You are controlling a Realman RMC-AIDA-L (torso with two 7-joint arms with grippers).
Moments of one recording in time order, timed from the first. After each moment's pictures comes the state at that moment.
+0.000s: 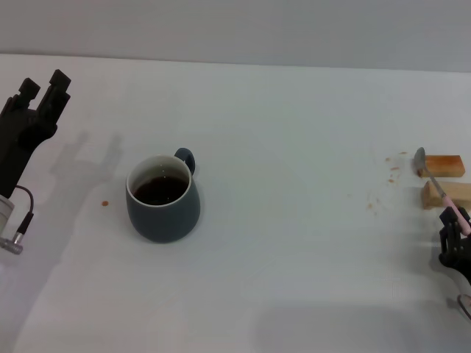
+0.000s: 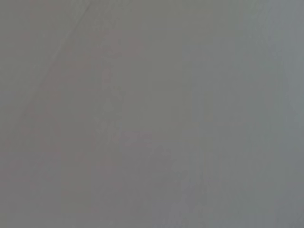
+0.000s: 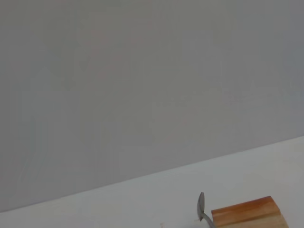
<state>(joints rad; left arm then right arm) -0.37 -2.06 -1.13 -0.17 2.72 1.32 -0.74 0.22 2.08 -0.11 0.33 -1.43 -1.31 0.24</state>
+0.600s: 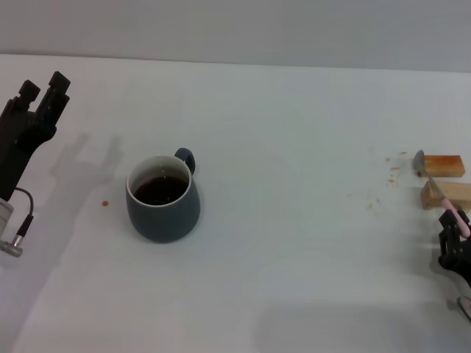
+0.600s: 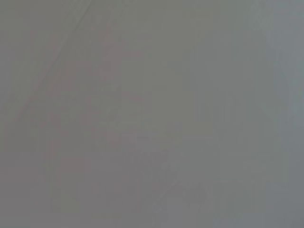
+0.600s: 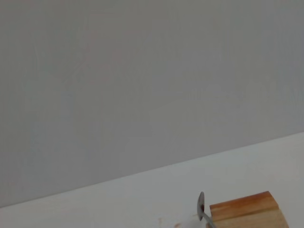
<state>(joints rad) -0.36 -2.06 -1.13 -0.18 2.72 1.32 -0.75 0.21 2.08 -0.12 0.32 -1.43 -1.30 0.24</state>
